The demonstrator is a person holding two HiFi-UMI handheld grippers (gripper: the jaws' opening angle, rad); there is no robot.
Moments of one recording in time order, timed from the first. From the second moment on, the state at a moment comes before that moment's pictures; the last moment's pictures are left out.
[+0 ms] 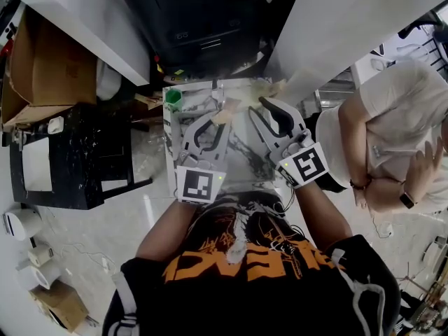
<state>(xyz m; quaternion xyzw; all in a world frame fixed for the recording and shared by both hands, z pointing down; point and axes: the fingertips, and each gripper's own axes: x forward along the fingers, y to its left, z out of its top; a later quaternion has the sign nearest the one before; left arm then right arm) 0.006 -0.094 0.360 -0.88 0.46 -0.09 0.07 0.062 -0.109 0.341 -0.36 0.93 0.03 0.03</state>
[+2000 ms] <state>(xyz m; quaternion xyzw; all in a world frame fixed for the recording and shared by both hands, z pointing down) -0.181 -0.175 0.471 -0.79 0.59 -0.15 0.01 -0.144 -0.164 0.411 -0.18 0.98 -0.02 -0.04</state>
